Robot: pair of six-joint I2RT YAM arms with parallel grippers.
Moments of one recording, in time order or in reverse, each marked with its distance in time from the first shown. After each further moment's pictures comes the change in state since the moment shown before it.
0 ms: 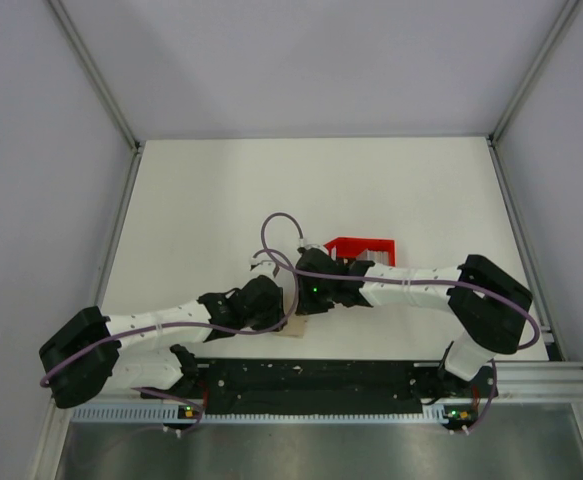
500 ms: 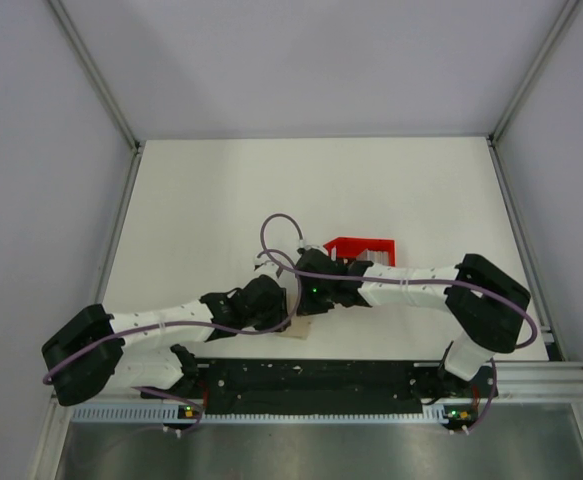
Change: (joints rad) left arm -0.003 0.021 0.000 0.041 0.038 0.011; right arm 0.000 0.012 0.001 0.000 0.000 0.000
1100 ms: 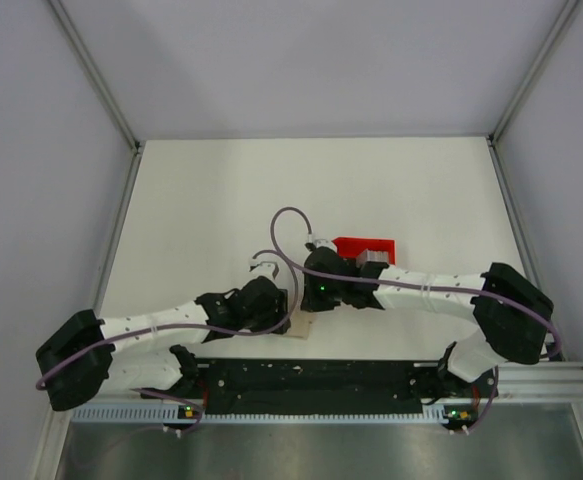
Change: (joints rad) left arm -0.008 -0.042 0.011 -0.074 -0.023 -0.014; right arm 0.000 -0.114 -0.026 -0.016 0.053 0.000
